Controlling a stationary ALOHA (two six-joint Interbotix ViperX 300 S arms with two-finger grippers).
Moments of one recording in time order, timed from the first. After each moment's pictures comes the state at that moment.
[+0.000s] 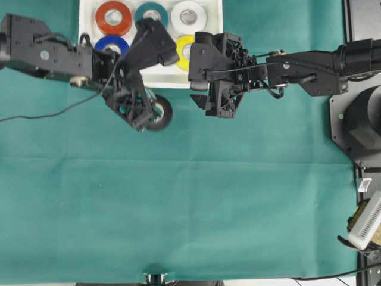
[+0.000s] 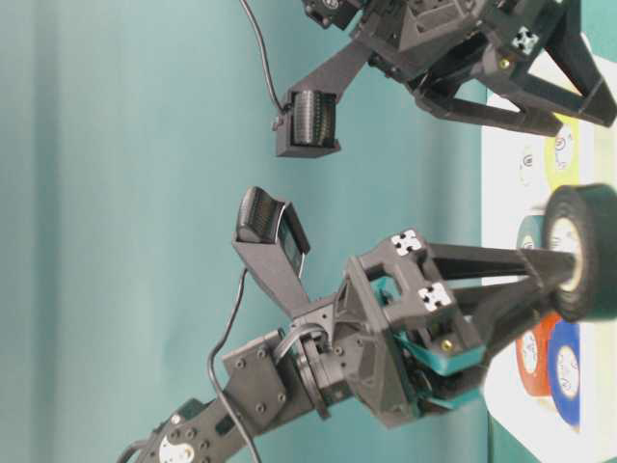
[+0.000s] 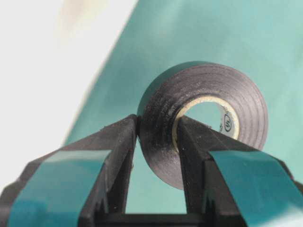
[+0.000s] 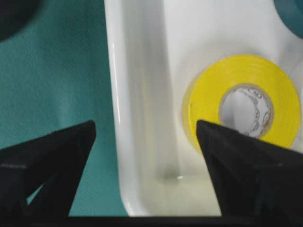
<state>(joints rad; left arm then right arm) 0.08 0.13 0.38 -0.01 0.53 -0.50 -0.14 0.02 0.73 -0.43 0.16 0.47</state>
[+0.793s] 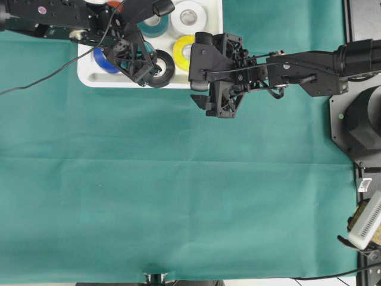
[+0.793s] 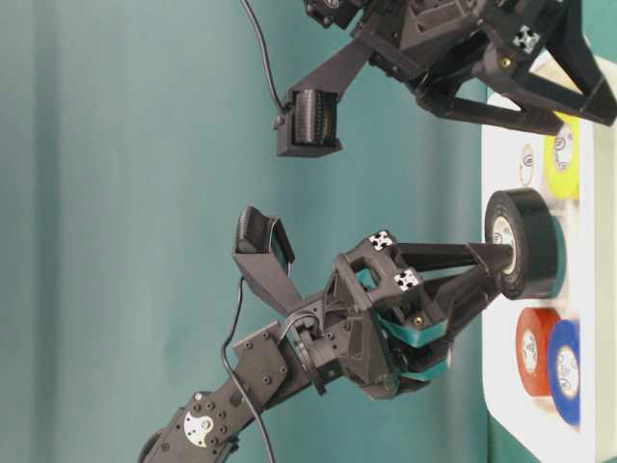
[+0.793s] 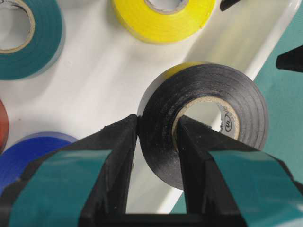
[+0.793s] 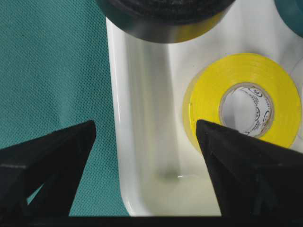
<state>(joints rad) 0.24 0.13 0.38 -0.01 0.46 -0.38 -0.14 0.02 0.74 -0.43 0.16 0.47</state>
